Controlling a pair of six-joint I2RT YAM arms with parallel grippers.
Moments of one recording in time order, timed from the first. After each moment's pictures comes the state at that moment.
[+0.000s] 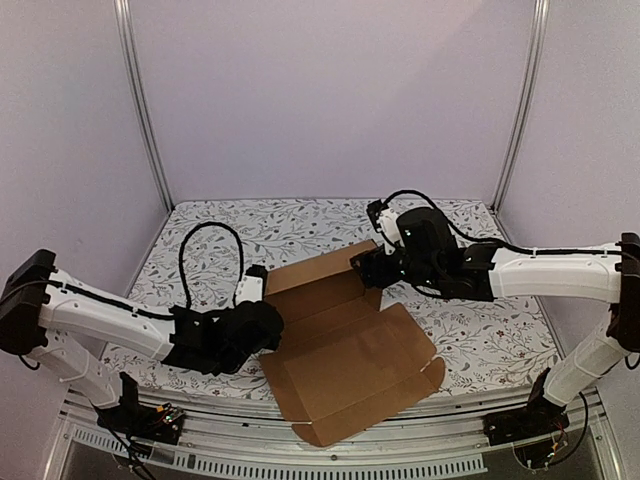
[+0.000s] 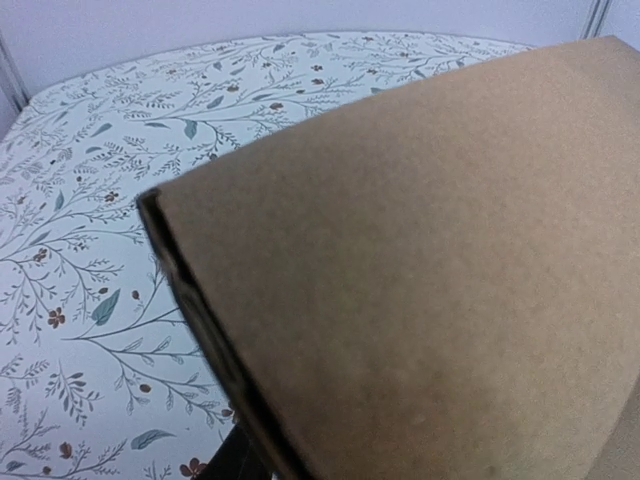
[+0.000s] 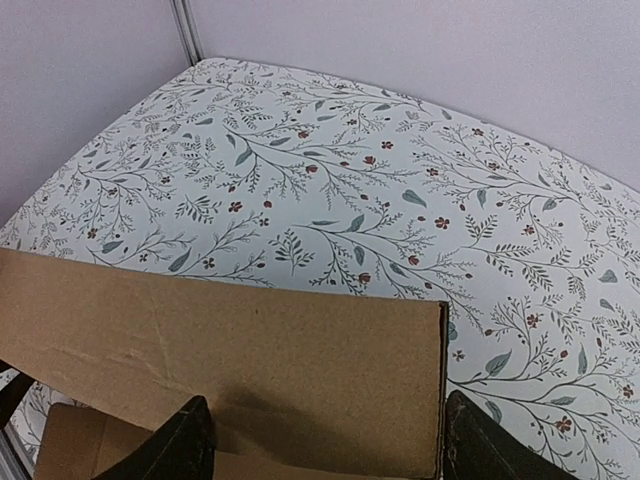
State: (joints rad) left arm -1.23 1.44 0.68 -0.06 -0.86 -0.73; right arm 0.92 1.51 1.01 0.00 0.24 0.25
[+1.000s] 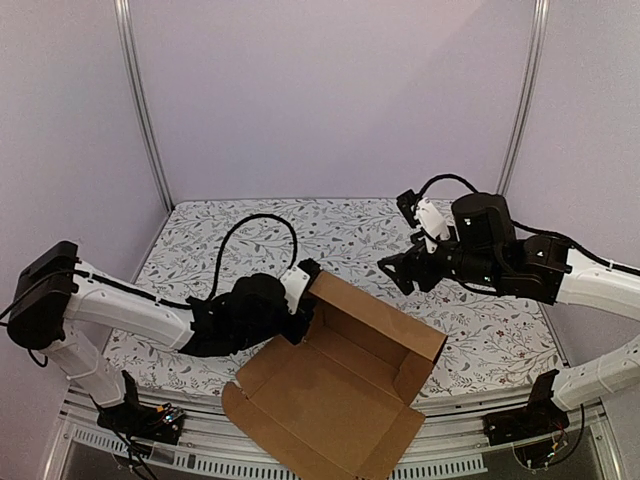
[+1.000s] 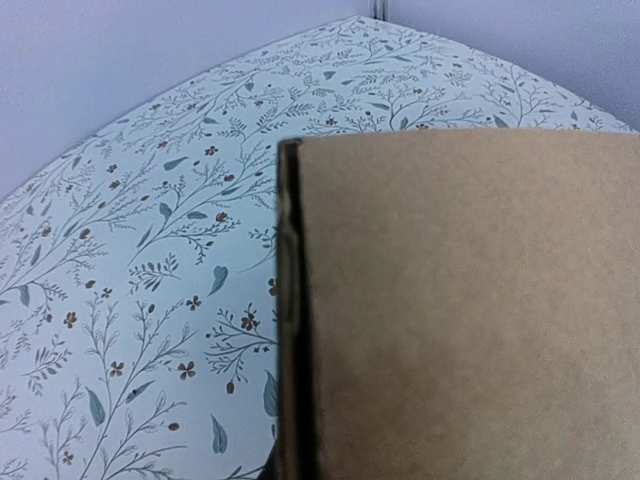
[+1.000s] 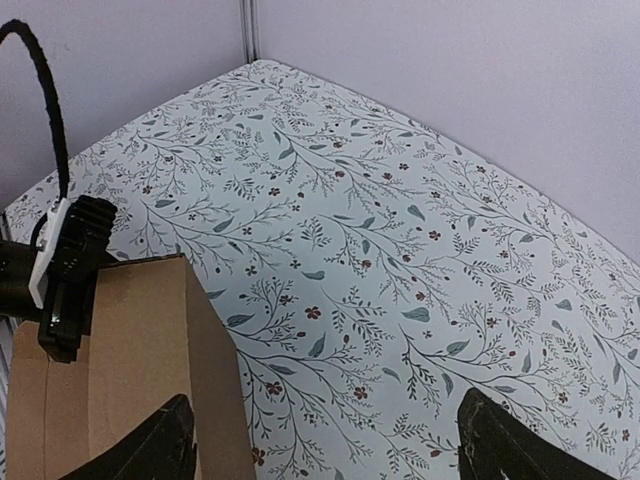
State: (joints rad) left arm -1.12 1.56 0.71 0.34 -0.43 -0.13; right arm 0.95 1.17 0.99 -0.30 0.23 0.09
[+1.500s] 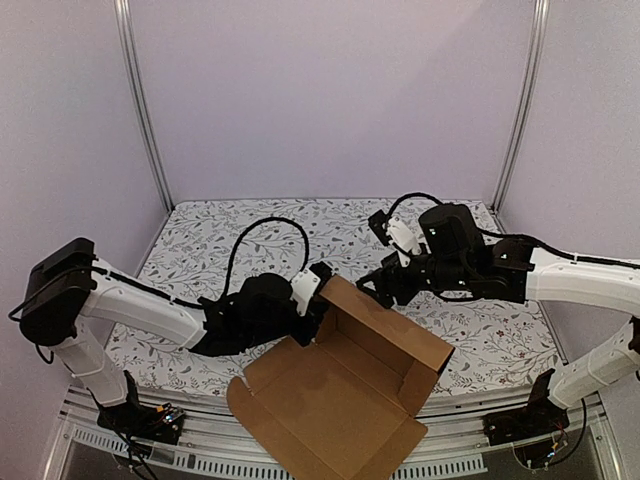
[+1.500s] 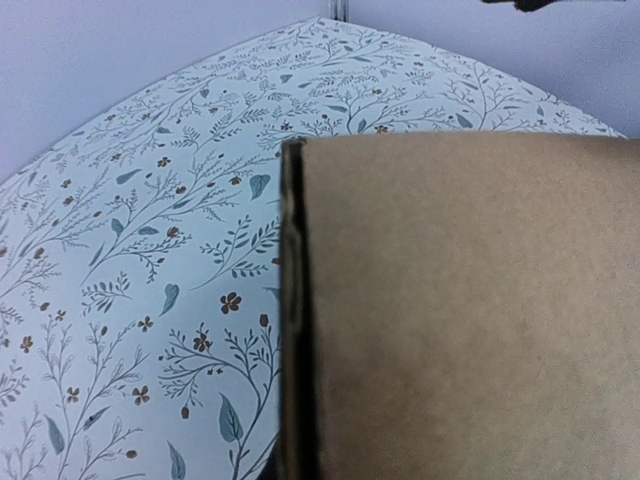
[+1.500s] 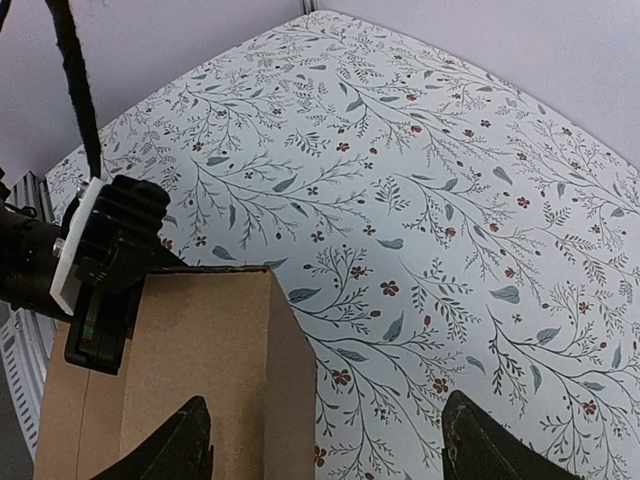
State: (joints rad) left arm -1.10 1.64 0.74 0.43 -0.30 -0.10; right arm 0.95 1.33 0.99 -0.24 0.04 0.15
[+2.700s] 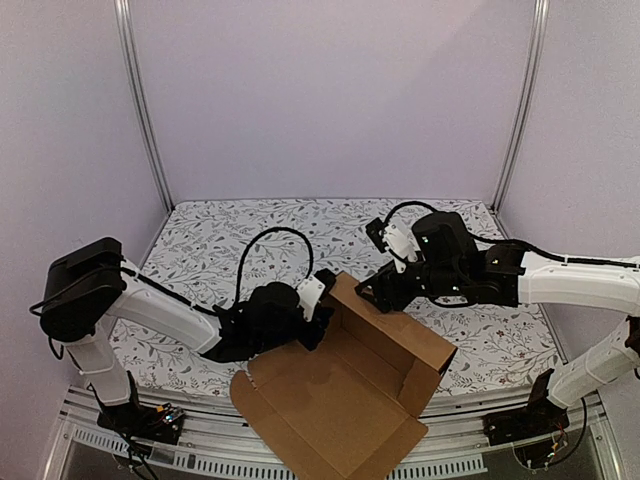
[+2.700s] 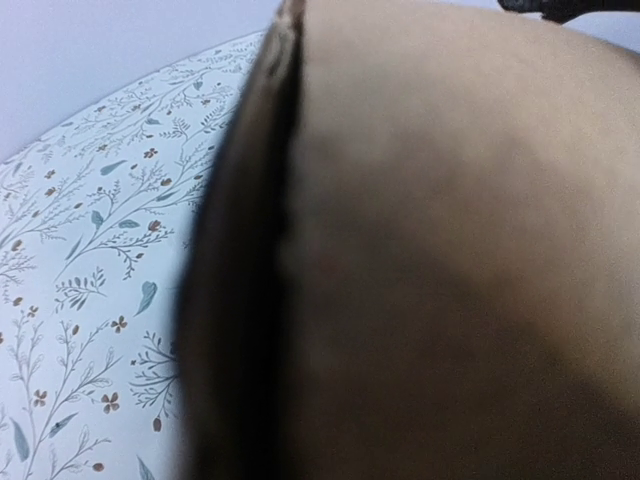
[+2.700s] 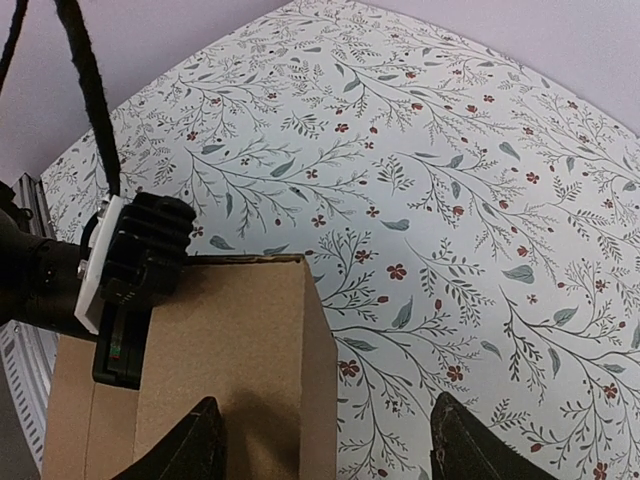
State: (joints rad) left arm -1.10 1.76 0.73 0.57 -0.31 -0.13; right arm 0.96 1.36 0.97 -0.21 0.03 0.20
